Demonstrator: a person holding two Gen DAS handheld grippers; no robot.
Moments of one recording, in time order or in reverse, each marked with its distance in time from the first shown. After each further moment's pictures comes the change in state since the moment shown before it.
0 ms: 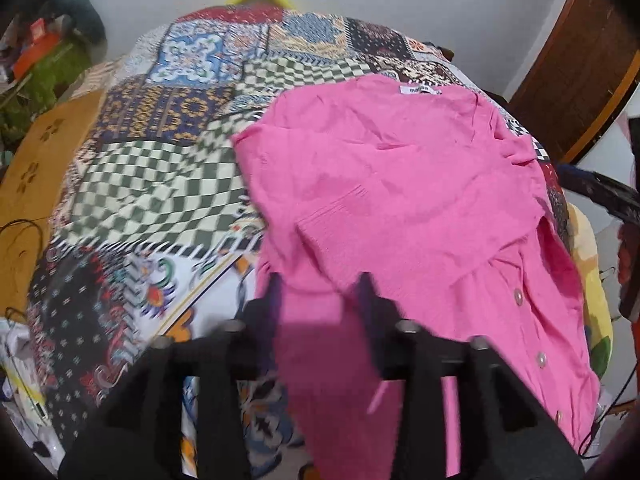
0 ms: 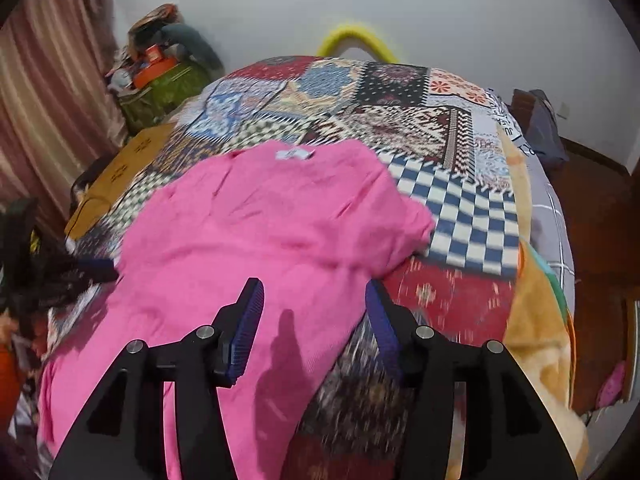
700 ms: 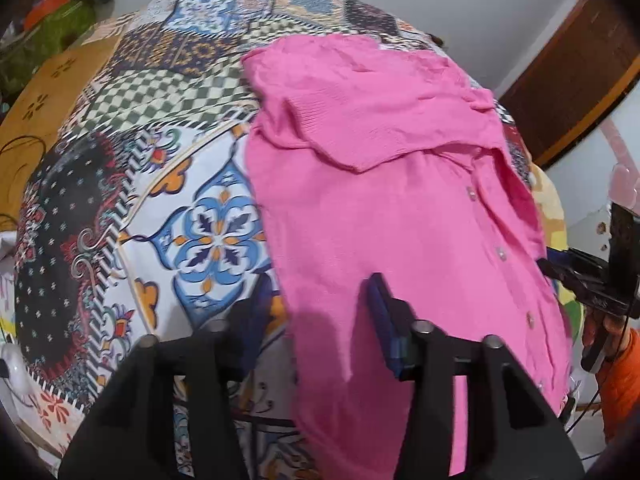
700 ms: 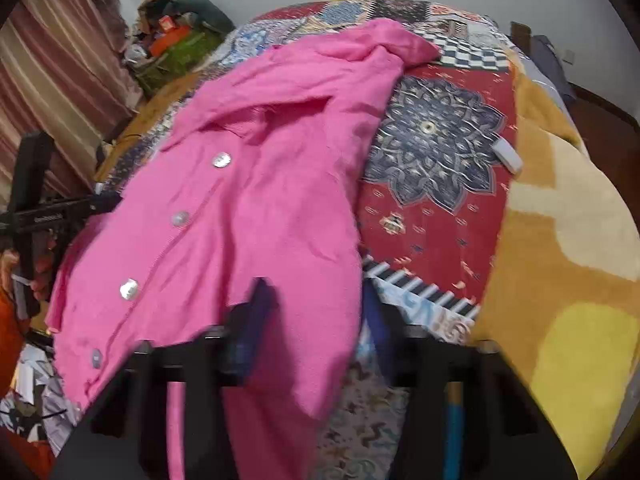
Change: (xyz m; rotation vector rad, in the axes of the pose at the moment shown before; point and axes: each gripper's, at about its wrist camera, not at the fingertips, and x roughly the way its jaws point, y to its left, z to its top) left arm -0.040 -0.010 -0.080 -0.069 0.069 -0.105; right arm -0.021 0.028 -0.122 0.066 0.122 0.090
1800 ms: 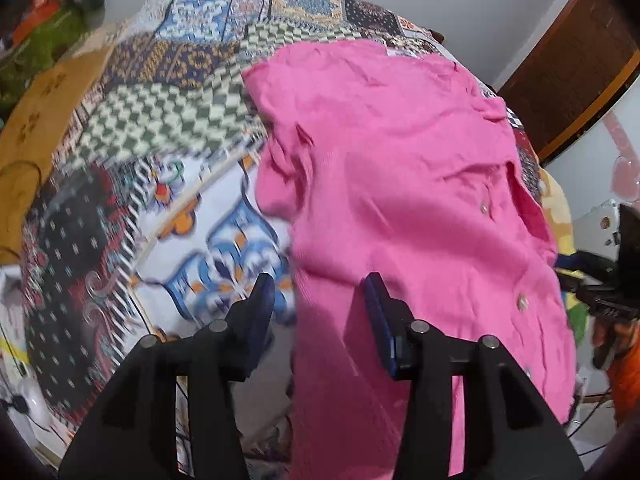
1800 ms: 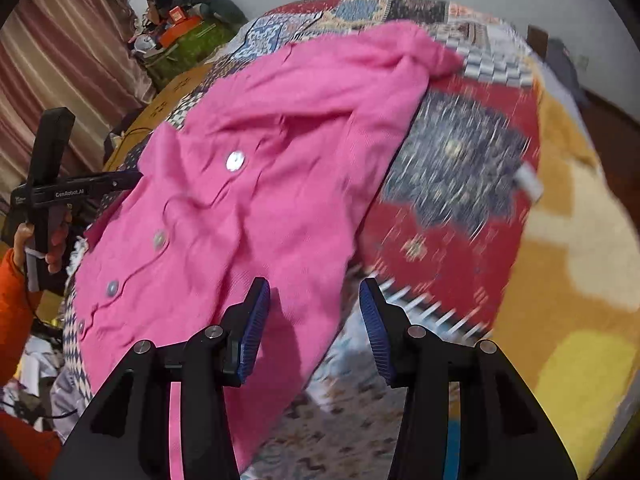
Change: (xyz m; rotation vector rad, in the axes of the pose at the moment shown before) left arm 0.009 0.021 0.031 0.015 0.040 0.005; right arm 0.005 0.010 0.000 -0.022 0.033 0.029
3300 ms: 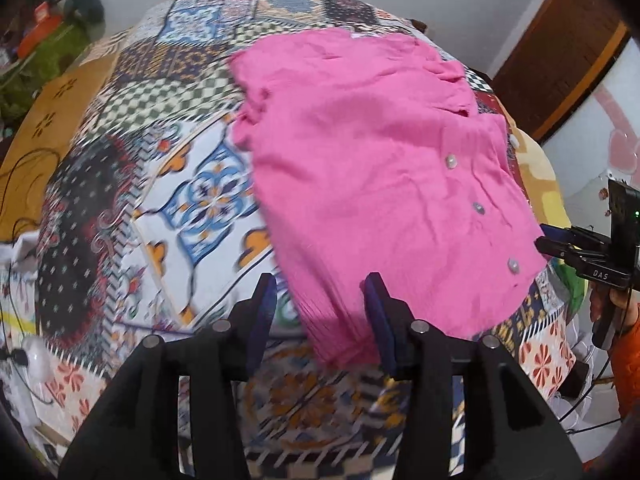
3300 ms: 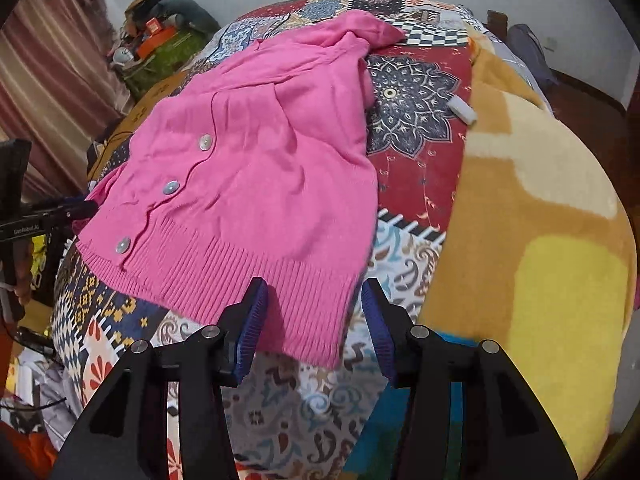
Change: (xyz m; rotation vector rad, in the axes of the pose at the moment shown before) left arm -0.043 -0.035 -0.061 0.041 -0.011 0.052; right arm -0.030 -0.016 -0.042 0.069 -0.028 -0.076
